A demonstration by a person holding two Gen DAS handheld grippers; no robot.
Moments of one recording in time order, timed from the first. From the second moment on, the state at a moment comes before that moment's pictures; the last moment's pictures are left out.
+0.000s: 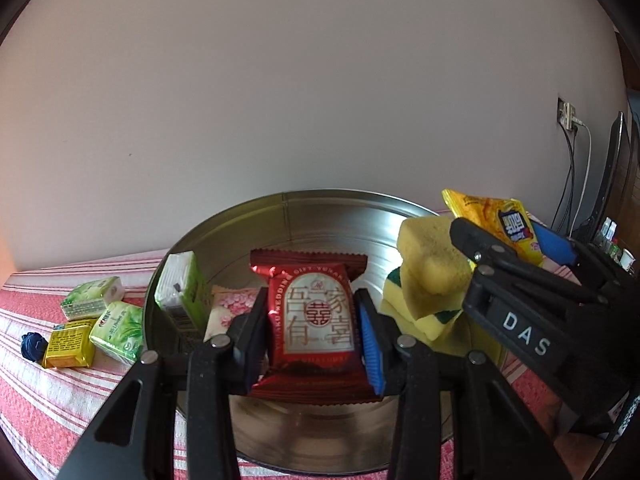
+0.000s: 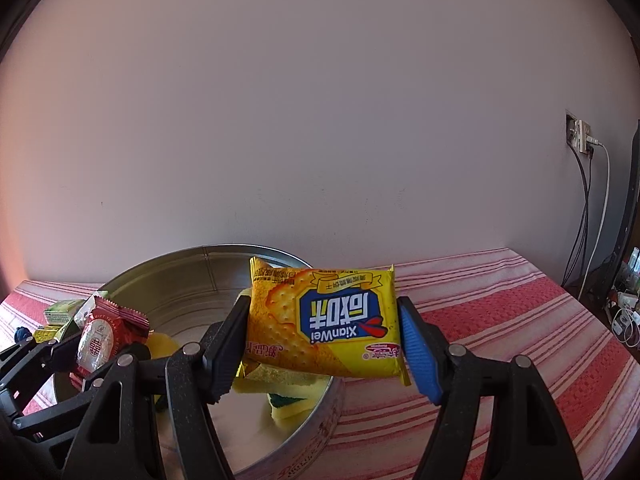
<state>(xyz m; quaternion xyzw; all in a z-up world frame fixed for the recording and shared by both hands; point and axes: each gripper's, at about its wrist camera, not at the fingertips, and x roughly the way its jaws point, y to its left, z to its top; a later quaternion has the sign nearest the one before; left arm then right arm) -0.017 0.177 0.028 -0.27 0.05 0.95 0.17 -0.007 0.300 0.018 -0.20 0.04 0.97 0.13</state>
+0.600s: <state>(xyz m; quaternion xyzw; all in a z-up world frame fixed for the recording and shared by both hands) -0.024 0.183 0.019 -0.28 0.06 0.95 0.14 -0.023 0.315 0.004 -0.22 0.07 0.97 0.08</state>
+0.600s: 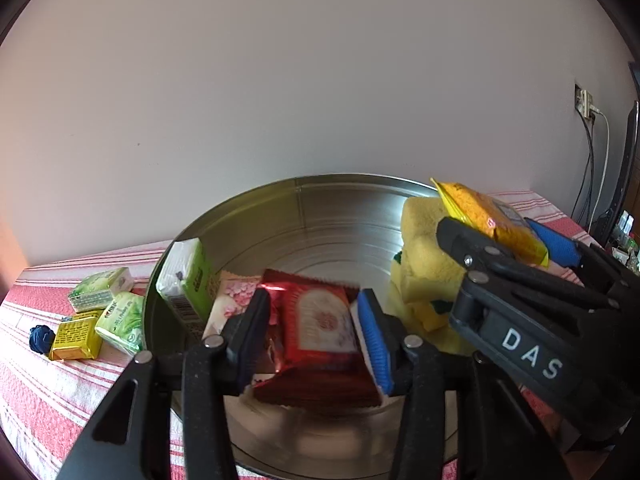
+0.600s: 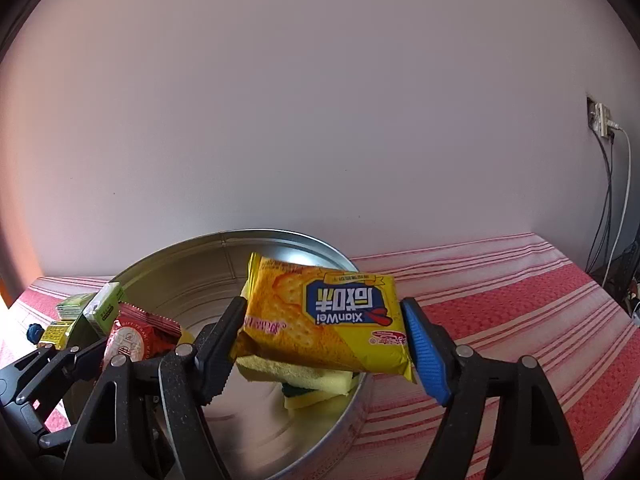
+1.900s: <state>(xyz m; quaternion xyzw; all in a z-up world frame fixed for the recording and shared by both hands) -0.001 0.103 0.031 -0.23 0.02 0.97 0.06 0.085 0.366 0.048 -0.01 0.20 0.94 0.27</state>
